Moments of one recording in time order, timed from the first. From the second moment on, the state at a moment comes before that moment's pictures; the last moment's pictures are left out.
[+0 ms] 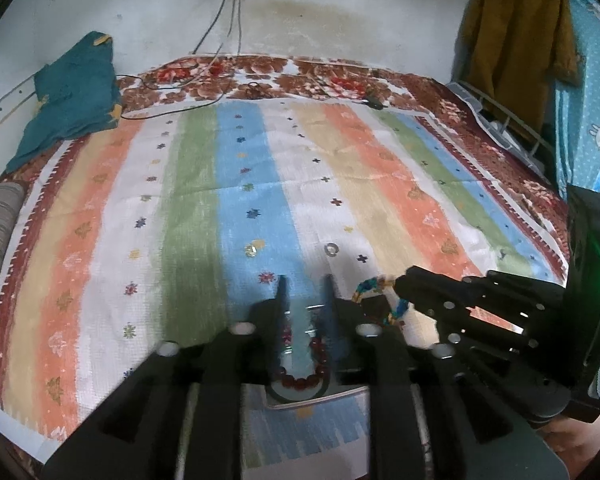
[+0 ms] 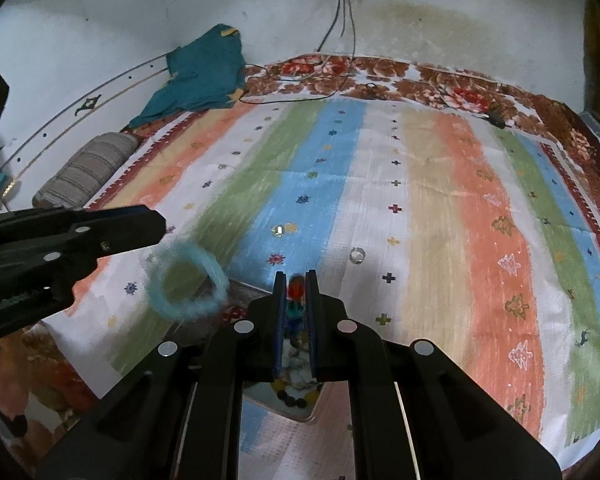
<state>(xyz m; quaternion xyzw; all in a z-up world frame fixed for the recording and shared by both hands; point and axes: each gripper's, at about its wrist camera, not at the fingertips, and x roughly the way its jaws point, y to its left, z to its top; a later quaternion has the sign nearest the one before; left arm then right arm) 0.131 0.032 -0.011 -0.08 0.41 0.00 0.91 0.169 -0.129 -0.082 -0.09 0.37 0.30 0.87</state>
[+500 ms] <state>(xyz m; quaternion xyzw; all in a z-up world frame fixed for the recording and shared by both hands) 0.145 0.057 -0.021 -0.12 0.42 0.03 0.90 0.193 -0.142 -0.092 -0.08 0.39 0.25 0.88</state>
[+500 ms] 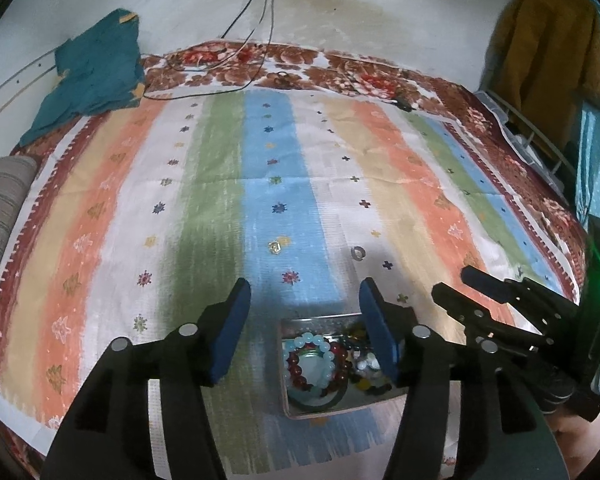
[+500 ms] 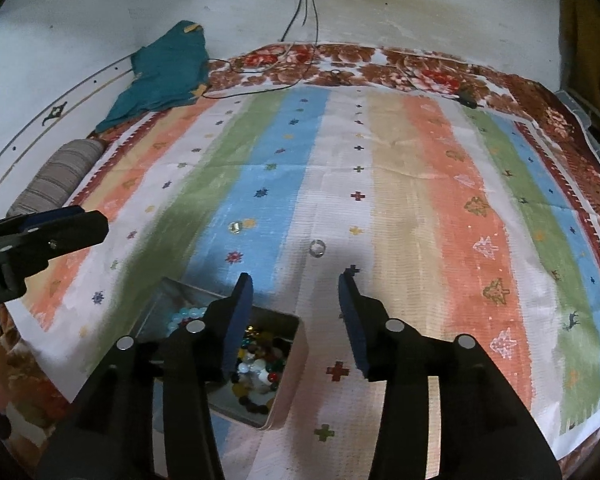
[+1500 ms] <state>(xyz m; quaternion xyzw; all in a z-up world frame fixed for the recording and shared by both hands) 0.217 0.086 -0.059 -0.10 0.47 0.09 0.87 0.245 -0.143 -0.108 -0.06 0.43 0.22 0.88</state>
